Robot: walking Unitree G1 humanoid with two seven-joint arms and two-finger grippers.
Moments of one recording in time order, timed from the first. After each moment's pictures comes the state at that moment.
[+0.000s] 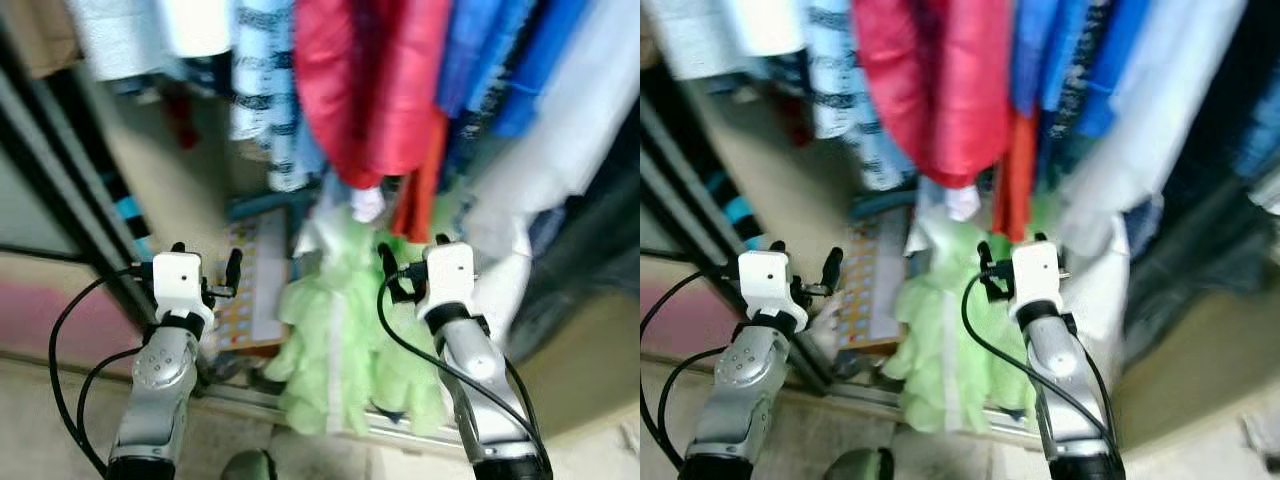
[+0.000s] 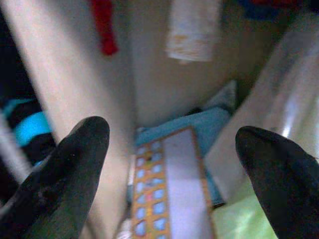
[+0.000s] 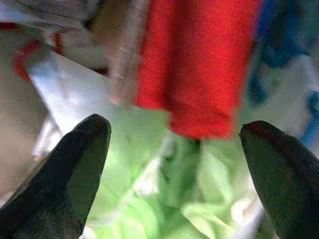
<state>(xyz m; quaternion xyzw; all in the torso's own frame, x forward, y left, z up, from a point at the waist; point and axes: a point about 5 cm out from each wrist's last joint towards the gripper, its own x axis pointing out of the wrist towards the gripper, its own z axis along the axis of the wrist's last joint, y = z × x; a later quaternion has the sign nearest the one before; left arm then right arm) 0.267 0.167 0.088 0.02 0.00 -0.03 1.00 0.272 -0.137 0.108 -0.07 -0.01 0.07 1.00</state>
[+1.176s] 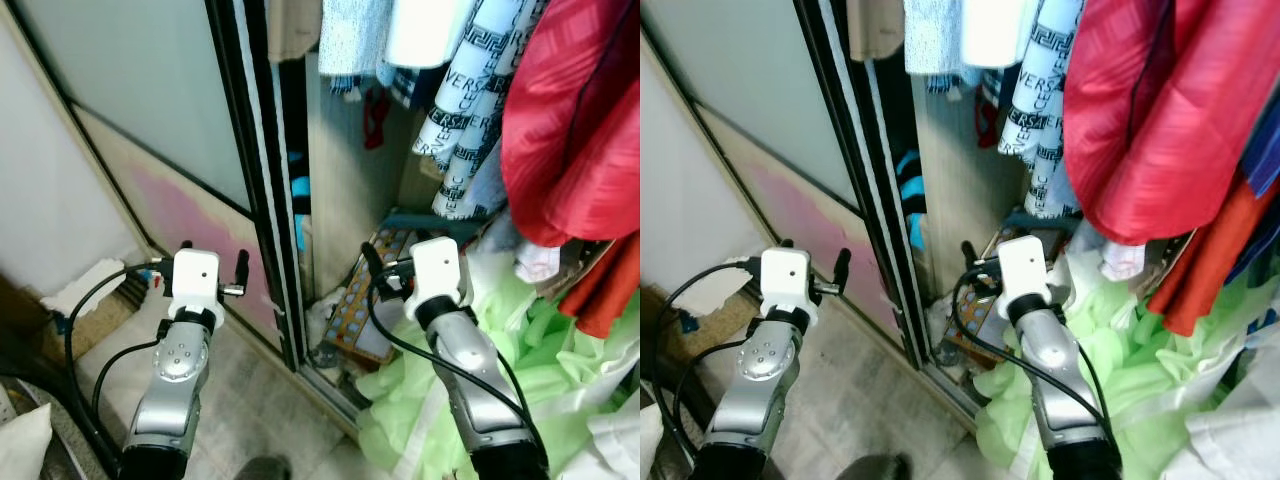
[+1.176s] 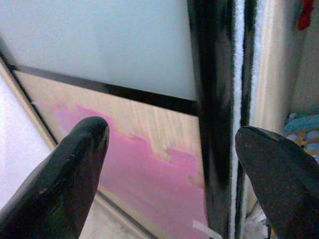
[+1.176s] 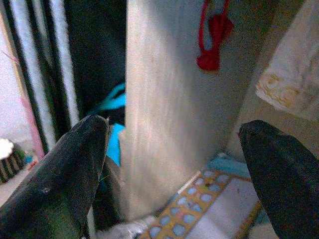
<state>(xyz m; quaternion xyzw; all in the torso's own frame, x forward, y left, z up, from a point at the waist) 0.279 0.155 0.089 0.08 0.01 -0.02 1.00 0.280 -0.127 0.106 -0.06 -0.01 0.12 0.99</state>
